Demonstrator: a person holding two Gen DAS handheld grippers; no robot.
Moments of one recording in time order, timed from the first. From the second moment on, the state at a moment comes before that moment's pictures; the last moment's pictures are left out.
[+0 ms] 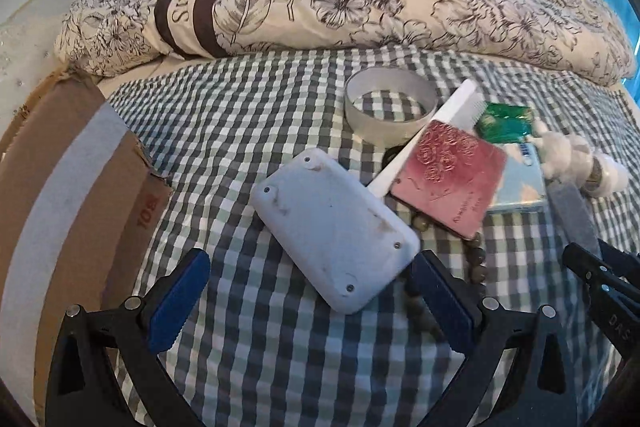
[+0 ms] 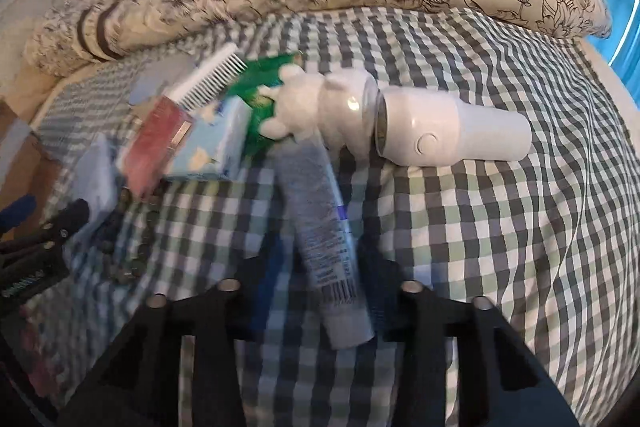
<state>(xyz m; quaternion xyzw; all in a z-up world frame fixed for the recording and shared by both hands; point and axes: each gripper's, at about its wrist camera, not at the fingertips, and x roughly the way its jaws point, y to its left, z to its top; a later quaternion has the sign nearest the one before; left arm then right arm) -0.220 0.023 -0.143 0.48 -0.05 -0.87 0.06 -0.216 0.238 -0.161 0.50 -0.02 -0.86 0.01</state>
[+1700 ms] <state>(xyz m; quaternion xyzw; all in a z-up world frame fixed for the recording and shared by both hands) -0.260 -0.016 -0.171 0.55 0.07 -0.83 0.05 -0.175 0.256 -0.129 0.46 -0.07 -0.88 0.03</state>
